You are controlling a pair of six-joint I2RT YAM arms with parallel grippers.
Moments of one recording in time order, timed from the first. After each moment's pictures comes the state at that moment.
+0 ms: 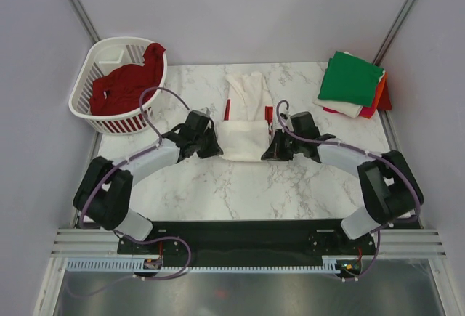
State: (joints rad) left arm -0.51 1.56 0.89 -0.22 0.08 -0.69; right arm 0.40 1.61 0.82 -0.07 -0.48 0.62
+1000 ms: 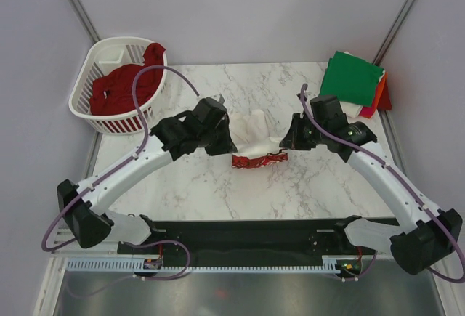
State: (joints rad) left arm -0.83 1.33 1.33 -0.82 -0.05 -0.87; right arm 0.43 1.15 1.09 -0.72 -0.26 0.48
